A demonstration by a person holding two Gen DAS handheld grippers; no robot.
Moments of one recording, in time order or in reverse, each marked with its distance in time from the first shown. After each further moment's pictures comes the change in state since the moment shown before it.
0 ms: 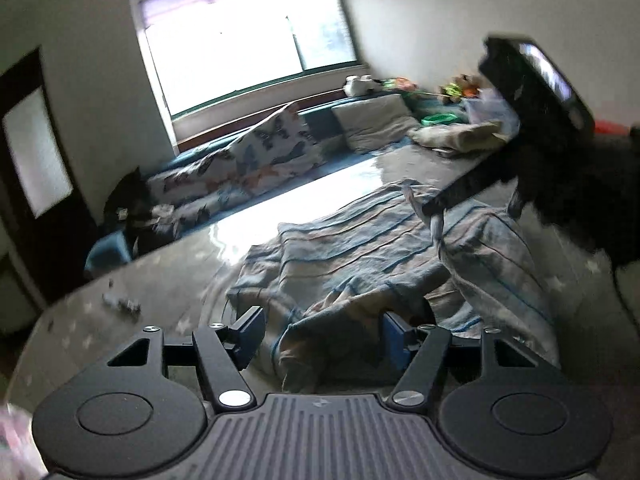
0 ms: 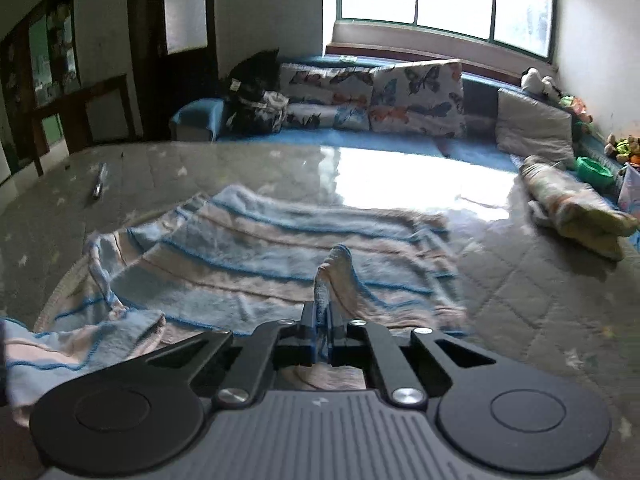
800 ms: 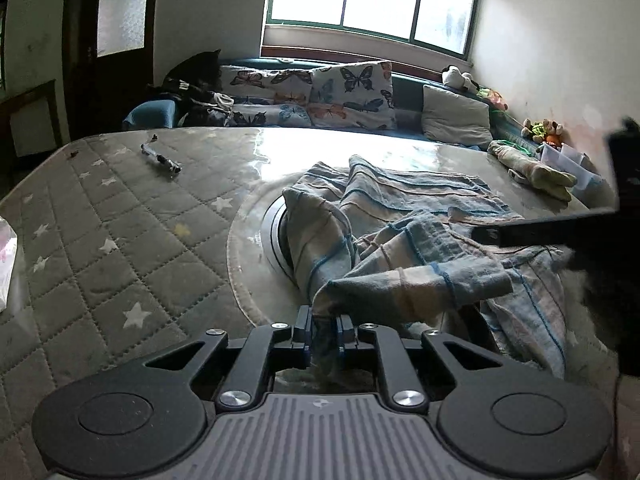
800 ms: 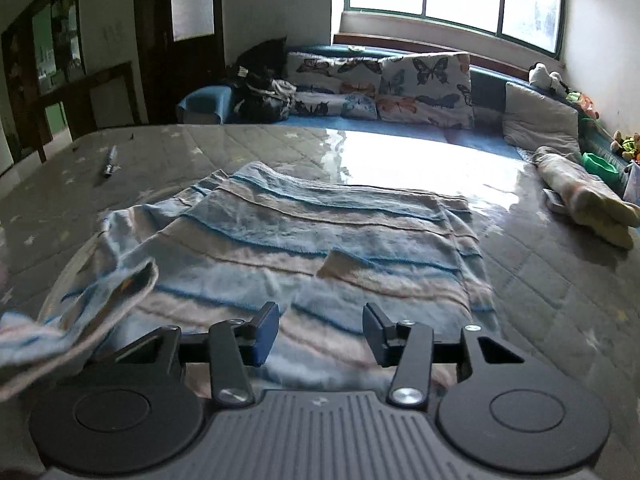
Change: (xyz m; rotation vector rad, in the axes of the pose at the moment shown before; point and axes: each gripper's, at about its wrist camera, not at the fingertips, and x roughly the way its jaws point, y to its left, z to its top) left arm 0.000 0.046 -0.033 -0.491 0.159 0.049; right arm 0.019 0.028 -0.008 -0.023 0.048 0.005
